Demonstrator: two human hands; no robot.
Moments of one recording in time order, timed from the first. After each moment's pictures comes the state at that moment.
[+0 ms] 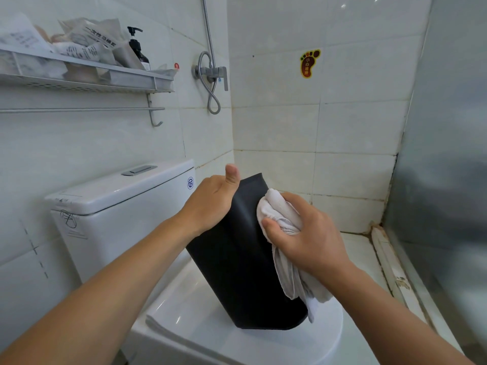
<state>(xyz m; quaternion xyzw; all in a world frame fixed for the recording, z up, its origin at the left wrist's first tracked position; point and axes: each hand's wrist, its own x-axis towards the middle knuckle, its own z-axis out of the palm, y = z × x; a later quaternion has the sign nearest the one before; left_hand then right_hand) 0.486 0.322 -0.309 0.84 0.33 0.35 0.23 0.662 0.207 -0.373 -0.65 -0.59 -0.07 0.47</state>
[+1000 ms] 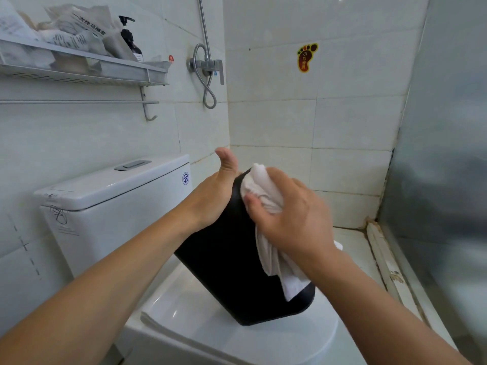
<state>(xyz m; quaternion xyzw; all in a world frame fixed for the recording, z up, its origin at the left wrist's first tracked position) 0.488 0.293 -0.295 0.80 0.35 0.30 0.38 0.635 0.213 -0.346 -0.66 -0.57 -0.19 0.45</state>
